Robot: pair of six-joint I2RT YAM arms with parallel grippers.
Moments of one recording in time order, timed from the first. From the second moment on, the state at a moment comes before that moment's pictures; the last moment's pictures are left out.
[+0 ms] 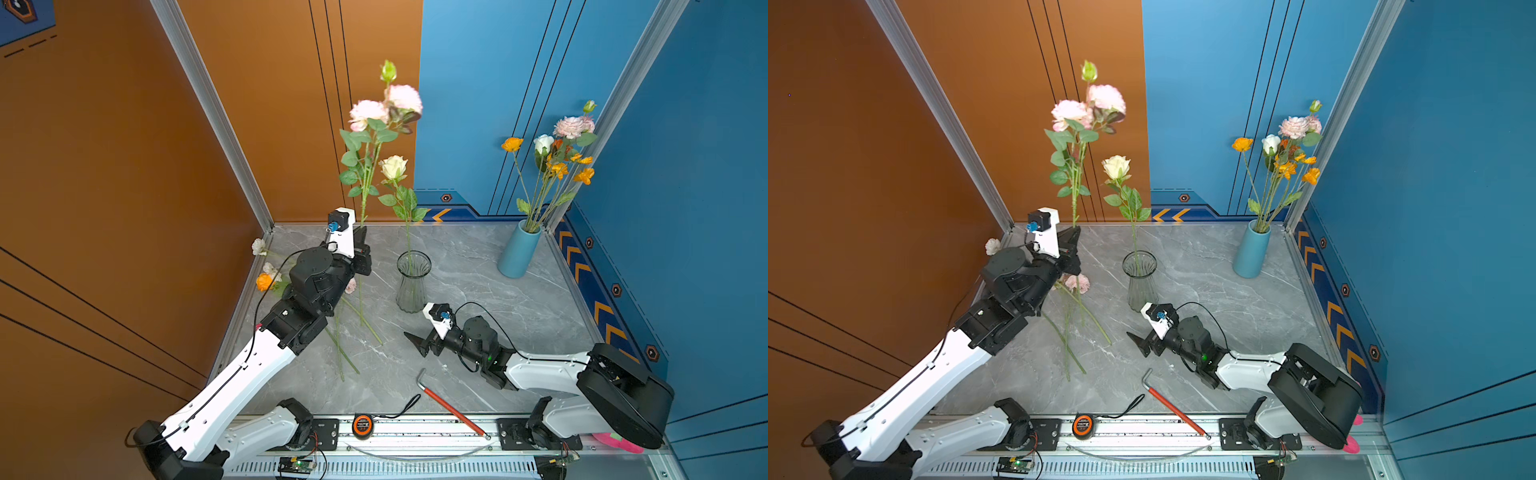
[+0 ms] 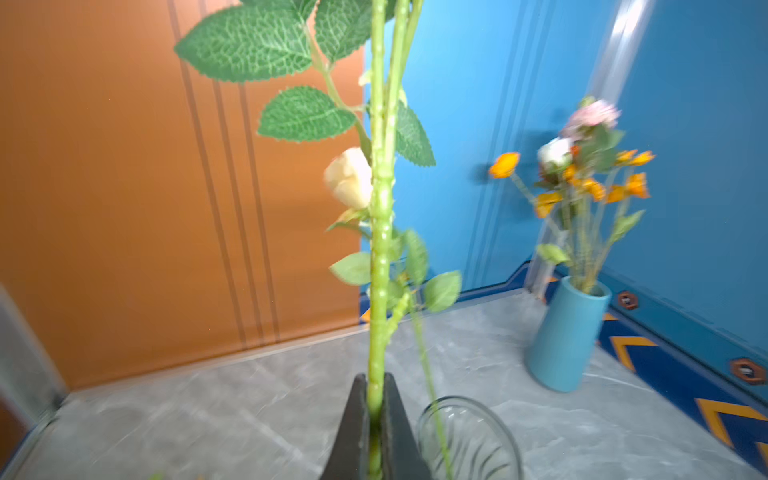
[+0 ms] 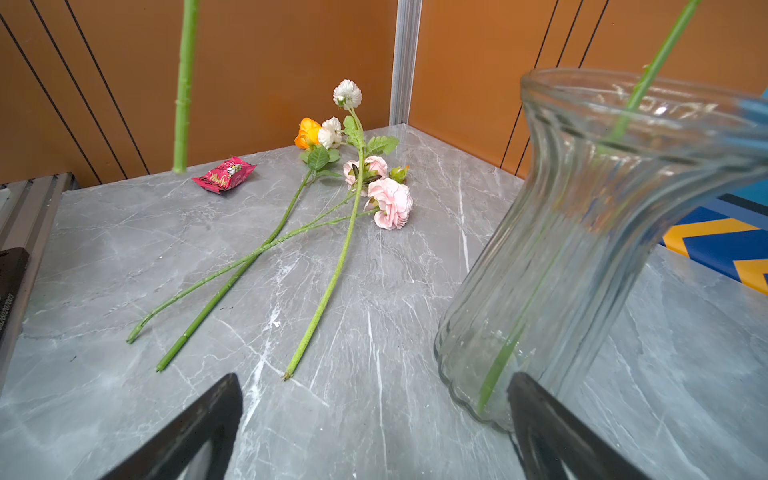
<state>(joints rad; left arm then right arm) -0.66 1.06 1.12 0.03 -0.24 -0.03 0.84 1.38 0.37 0.82 -0.10 -0.07</state>
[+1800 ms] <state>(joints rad) -0.67 1.64 0.98 0.73 0.08 0.16 0.75 1.36 0.33 0.84 -0.12 -0.04</state>
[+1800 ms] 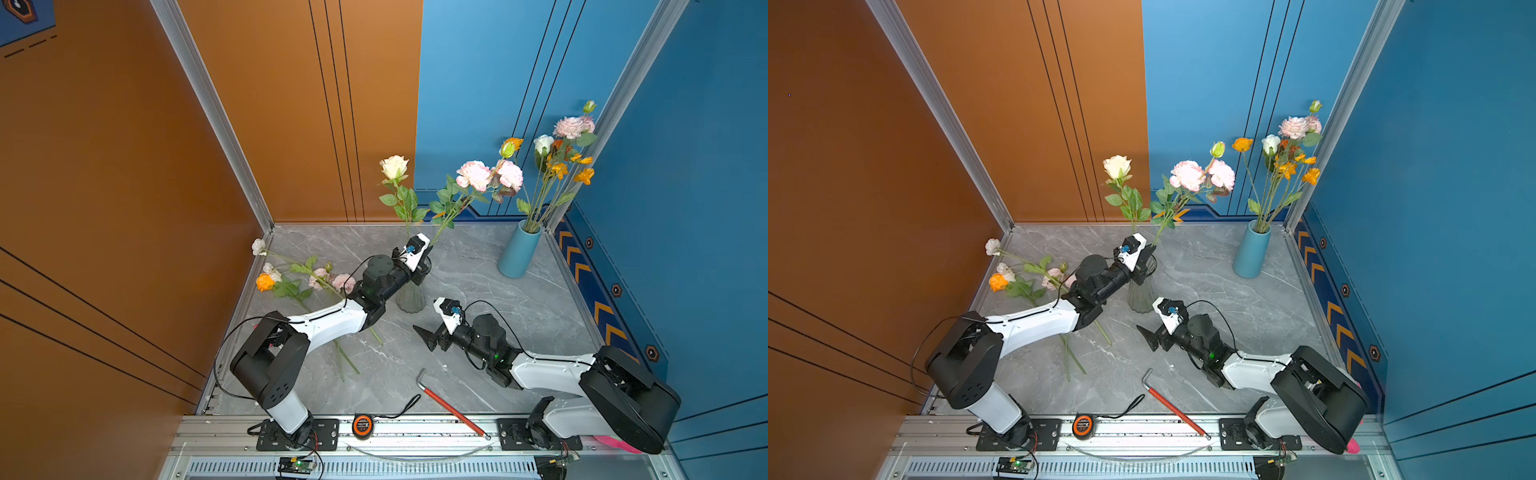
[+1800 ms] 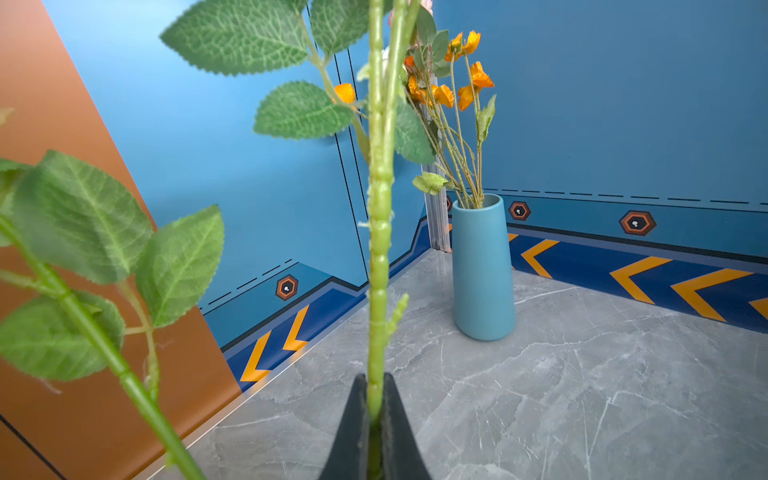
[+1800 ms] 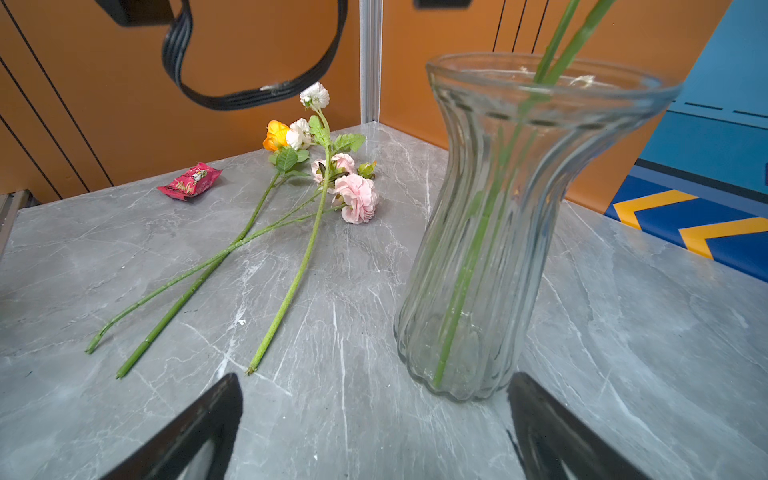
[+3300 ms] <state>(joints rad) -0.14 1.24 0.58 0.21 0.08 -0.78 0.93 1.42 0.36 0.88 -0.05 -0.07</state>
